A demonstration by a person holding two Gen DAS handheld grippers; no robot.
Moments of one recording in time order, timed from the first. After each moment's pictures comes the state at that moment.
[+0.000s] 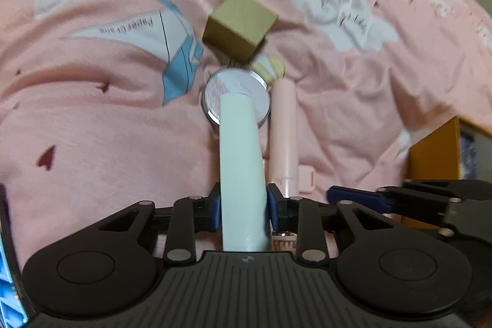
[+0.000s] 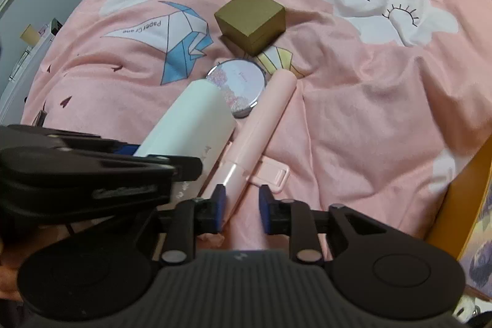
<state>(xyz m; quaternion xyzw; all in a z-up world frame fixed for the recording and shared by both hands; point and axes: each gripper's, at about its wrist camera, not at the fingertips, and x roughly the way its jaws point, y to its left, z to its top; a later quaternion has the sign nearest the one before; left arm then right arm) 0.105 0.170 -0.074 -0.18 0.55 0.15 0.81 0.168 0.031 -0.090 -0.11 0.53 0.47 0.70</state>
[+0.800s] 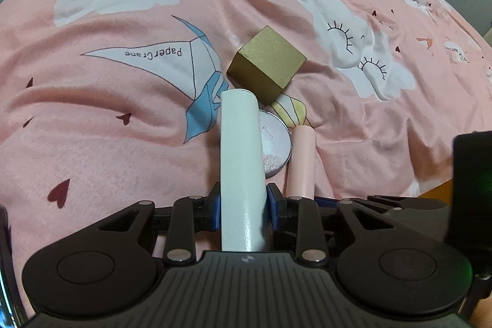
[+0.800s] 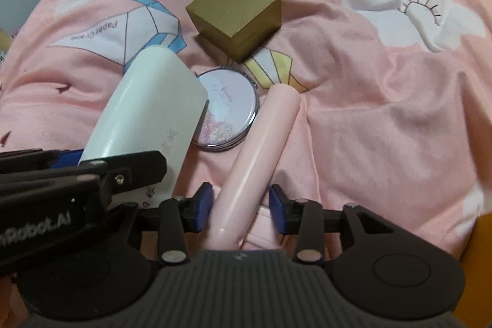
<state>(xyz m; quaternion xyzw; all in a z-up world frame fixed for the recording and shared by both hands) 0.117 0.194 -0.085 -0.21 0.50 0.19 0.82 0.191 0.087 -0.135 -0.13 0.54 0.44 0.71</state>
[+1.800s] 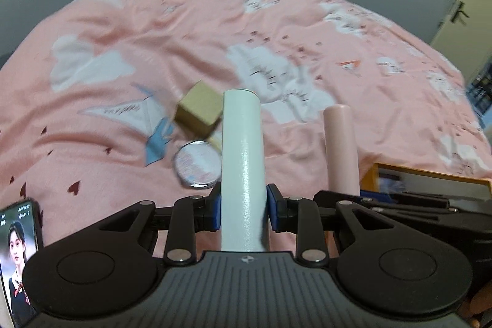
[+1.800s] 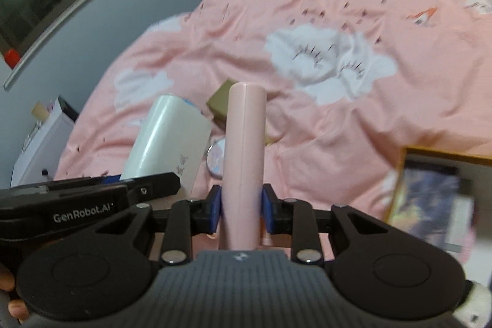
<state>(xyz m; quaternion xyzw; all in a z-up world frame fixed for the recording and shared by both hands) 0.078 0.129 0.005 -0.17 0.42 0.11 0.88 0.168 -0.045 -0.011 0.00 0.45 0.44 0.78</state>
